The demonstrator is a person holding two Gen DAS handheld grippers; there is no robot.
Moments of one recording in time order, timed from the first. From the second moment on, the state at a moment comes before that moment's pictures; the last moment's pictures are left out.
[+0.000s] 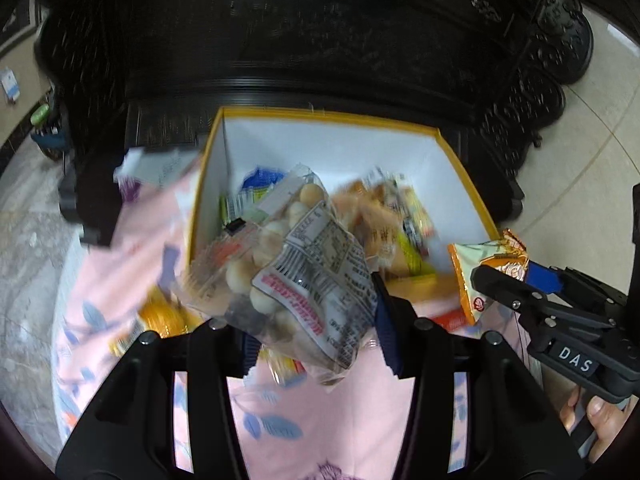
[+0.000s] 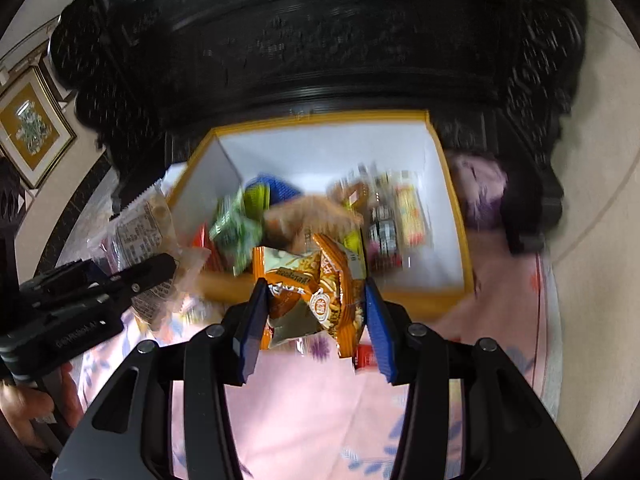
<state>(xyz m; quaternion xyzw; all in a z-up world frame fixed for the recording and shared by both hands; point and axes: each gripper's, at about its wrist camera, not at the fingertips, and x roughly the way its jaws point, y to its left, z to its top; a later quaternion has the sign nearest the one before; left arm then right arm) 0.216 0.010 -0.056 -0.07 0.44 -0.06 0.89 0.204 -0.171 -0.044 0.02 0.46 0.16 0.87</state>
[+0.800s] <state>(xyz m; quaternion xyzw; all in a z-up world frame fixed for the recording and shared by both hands) 0.294 0.022 -0.025 -0.05 0.42 -0.01 0.91 0.283 -0.156 -0.021 0.01 0.46 0.13 0.88</state>
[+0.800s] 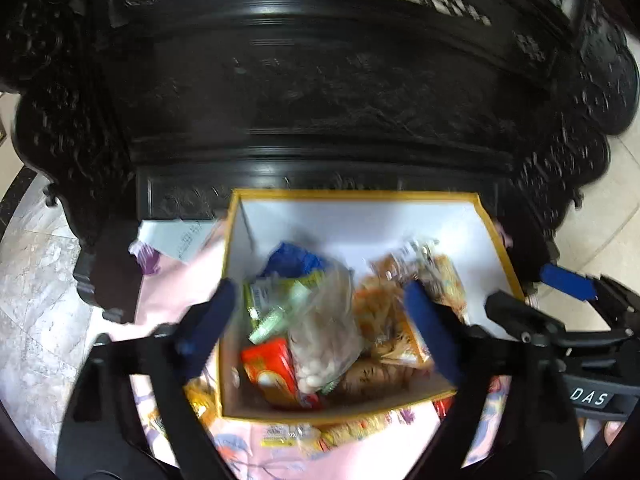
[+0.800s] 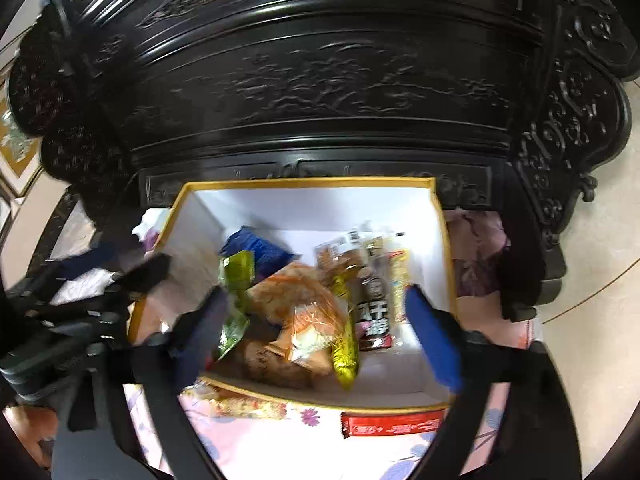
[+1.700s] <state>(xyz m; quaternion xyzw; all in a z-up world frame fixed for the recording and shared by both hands) 0.159 0.156 -0.111 -0.05 0.48 0.05 0.88 0.161 -0.213 -0.105 -0.02 0.52 0.19 0.83</state>
